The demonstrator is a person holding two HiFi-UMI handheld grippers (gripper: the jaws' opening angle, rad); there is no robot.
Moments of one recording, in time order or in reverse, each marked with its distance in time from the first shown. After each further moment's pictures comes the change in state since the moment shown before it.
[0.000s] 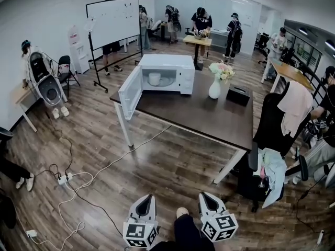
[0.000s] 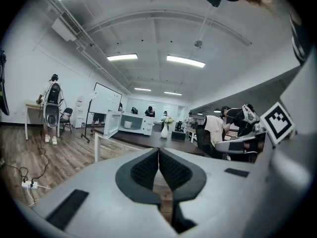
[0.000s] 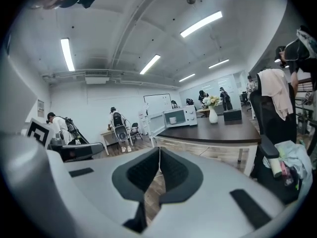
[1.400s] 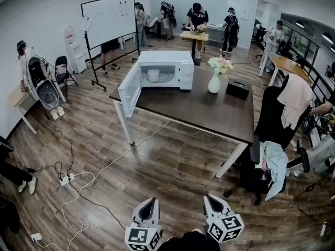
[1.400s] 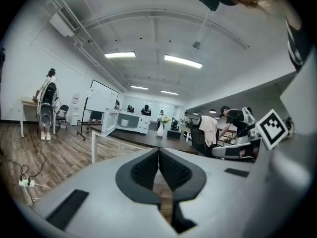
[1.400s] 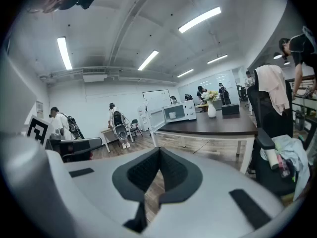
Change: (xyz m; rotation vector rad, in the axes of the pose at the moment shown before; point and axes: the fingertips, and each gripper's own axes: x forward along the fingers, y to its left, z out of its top) left arm -0.025 0.000 -0.004 -0.023 0.010 -0.057; right arm -0.016 0.013 -0.020 0.016 0.042 -0.005
